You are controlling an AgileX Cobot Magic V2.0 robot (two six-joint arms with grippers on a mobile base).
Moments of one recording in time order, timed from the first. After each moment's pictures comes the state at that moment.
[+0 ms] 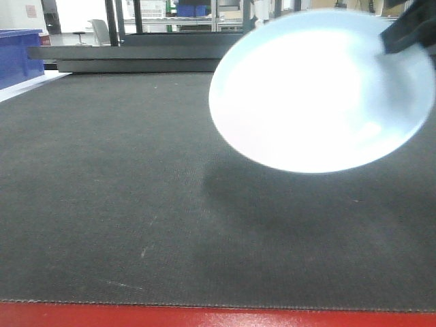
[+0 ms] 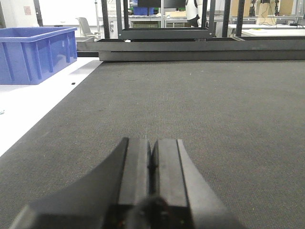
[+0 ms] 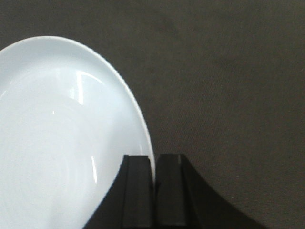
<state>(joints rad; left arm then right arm) -0.07 -0.02 0.03 -0.20 0.01 0.25 0.39 1.00 -0.65 -0.24 0.18 0.30</state>
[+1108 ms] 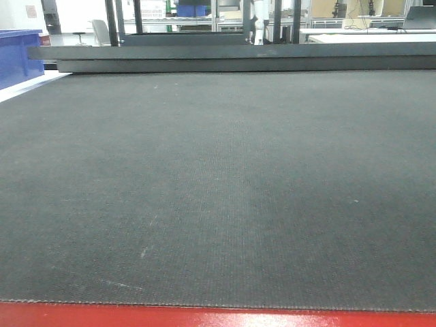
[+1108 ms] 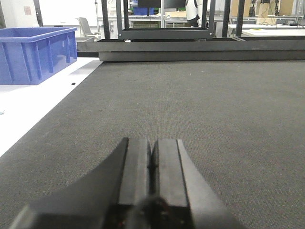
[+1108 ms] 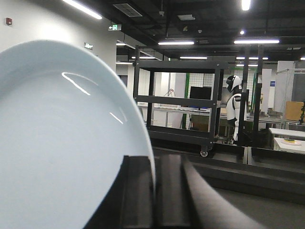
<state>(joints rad) -0.07 -0.02 0.03 -0.20 0.01 0.25 0.39 0.17 -0.55 -0.32 0.11 0.30</state>
